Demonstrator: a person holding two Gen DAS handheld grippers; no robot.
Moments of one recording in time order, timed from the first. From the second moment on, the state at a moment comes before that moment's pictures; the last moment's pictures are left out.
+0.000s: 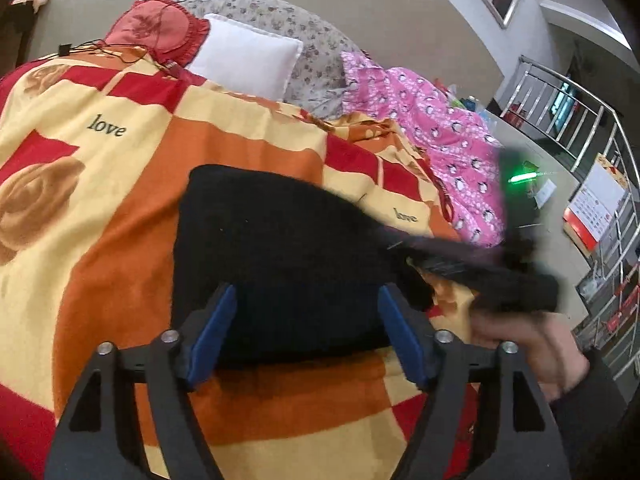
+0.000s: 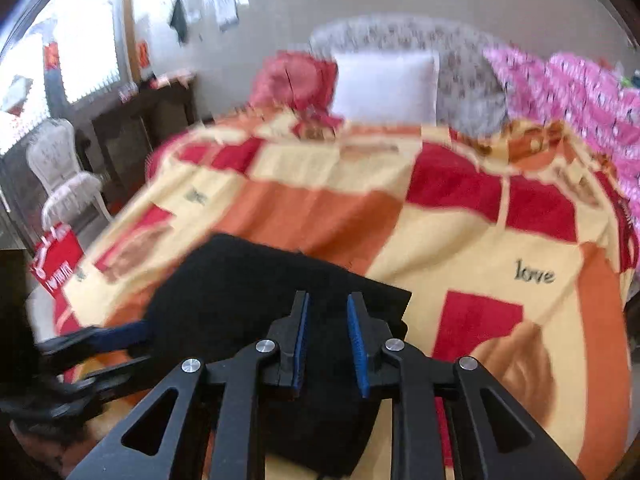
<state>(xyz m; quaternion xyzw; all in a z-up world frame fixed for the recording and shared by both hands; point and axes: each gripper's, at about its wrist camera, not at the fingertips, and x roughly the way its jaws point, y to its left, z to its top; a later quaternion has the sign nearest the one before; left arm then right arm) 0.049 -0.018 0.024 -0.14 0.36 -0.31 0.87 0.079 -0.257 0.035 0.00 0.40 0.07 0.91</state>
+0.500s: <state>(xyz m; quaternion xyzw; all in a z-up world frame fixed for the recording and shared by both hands) 0.052 -0.019 0.020 -0.18 0.36 -0.36 0.85 -0.007 -0.235 0.024 0.00 0.39 0.09 0.92</state>
